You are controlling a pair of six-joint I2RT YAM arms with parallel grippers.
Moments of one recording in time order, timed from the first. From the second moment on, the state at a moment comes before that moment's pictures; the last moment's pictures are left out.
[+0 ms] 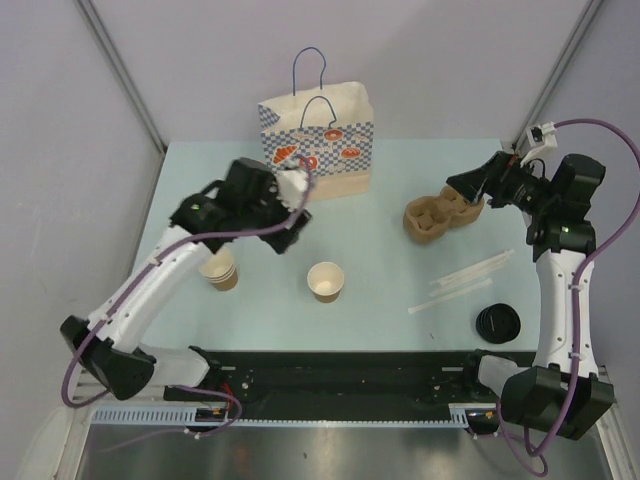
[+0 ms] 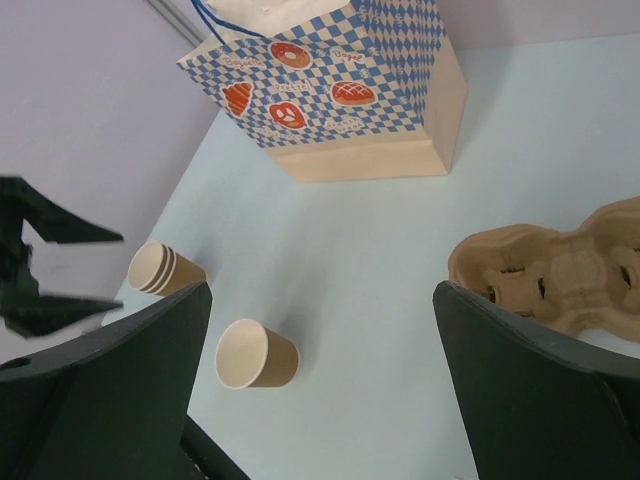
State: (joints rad) left arm -0.73 1.34 1.46 -0.90 0.03 0.27; right arm -0.26 1.10 1.19 -0.32 -0.89 0.35
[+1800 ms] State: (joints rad) left arm 0.25 1.47 1.03 -0.82 0.26 0.37; right arm -0.24 1.12 1.16 -0.32 -0.90 0.34
